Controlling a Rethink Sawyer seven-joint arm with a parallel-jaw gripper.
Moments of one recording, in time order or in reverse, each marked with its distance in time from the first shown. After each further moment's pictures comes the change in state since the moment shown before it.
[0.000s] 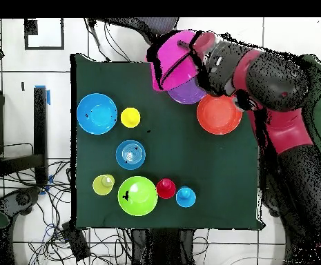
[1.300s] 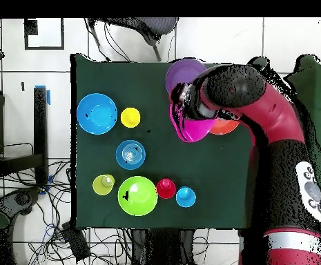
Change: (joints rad) arm 0.450 0.057 -0.705 -0.289 -0.260 0.466 0.000
